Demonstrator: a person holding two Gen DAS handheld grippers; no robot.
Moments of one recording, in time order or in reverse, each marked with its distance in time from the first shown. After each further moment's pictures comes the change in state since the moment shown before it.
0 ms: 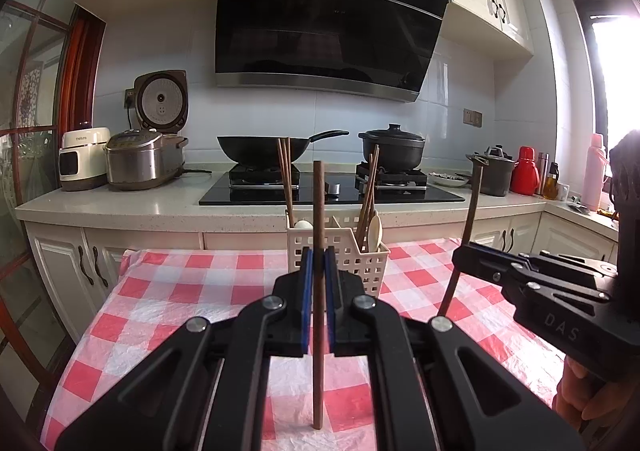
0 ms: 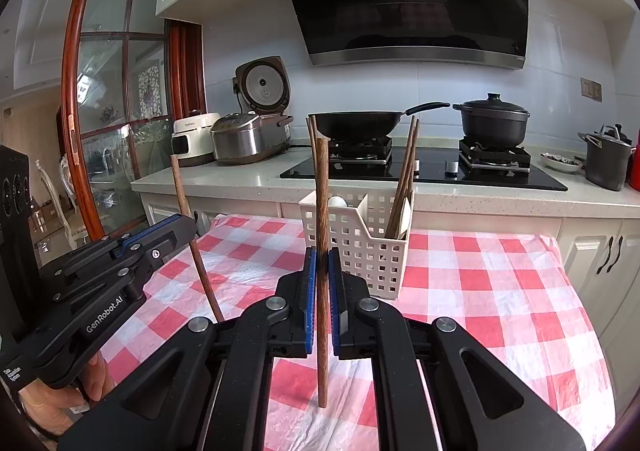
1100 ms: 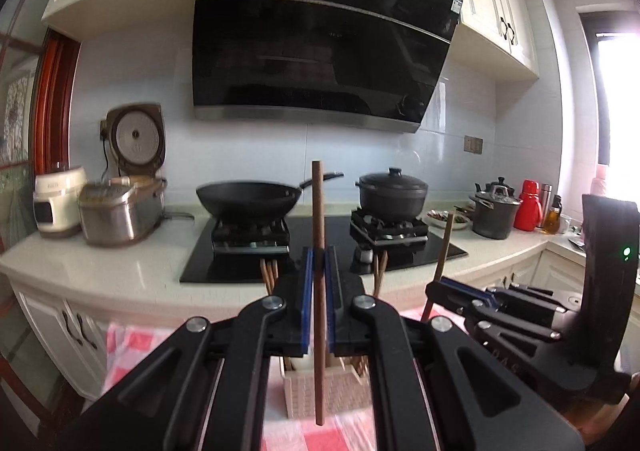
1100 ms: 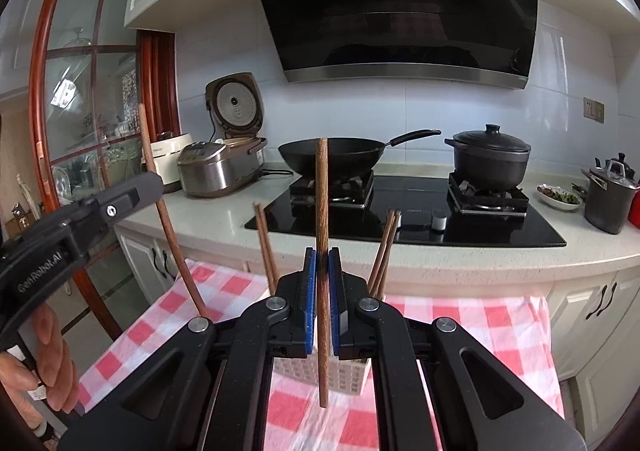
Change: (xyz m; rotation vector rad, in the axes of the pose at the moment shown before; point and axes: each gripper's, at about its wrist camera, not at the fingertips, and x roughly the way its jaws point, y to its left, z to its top) left arm 0.095 0.004 0.168 0.011 -0.035 -0.031; right arm 0.082 -0.050 0.145 0.027 0.001 -0.062
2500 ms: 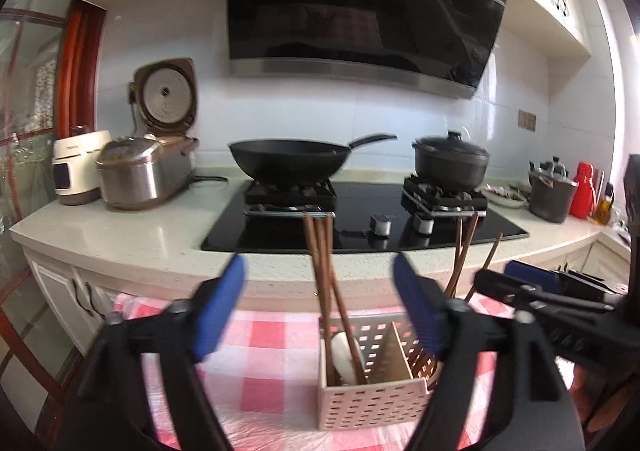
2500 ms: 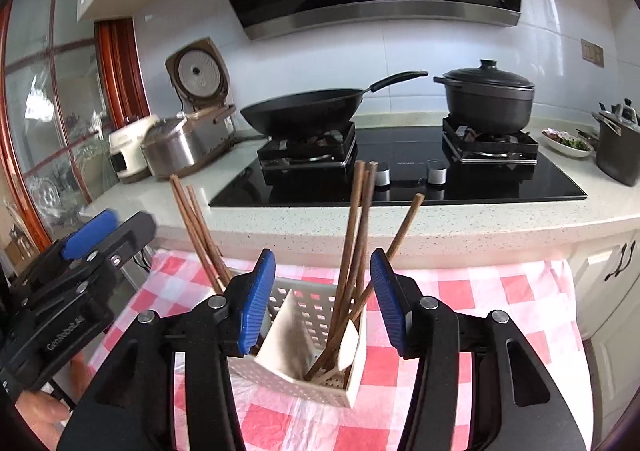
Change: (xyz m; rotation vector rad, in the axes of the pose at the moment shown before) left arm 0.089 0.036 -0.063 -0.054 0.090 0.157; right arm 0.071 -0.041 -0.030 0.109 0.122 0.002
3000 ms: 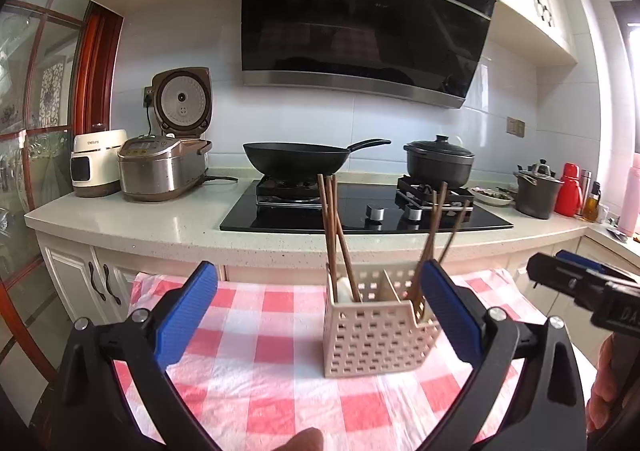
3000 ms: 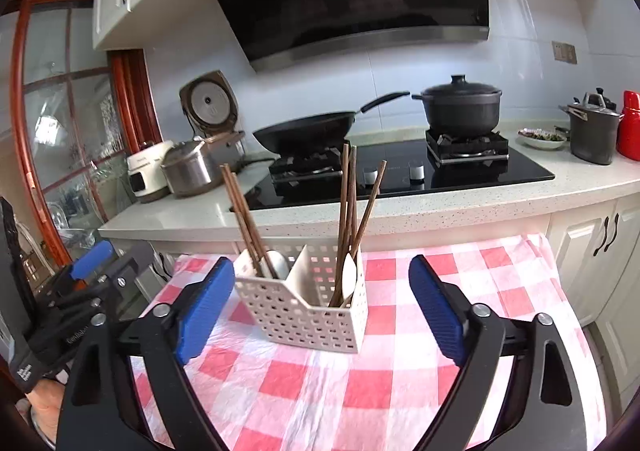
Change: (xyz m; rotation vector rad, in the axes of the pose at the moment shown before) left arm -0.095 0.007 -0.051 0.002 -0.046 -0.009; right arm -0.098 0.007 -0.063 0.026 -0.119 -0.011
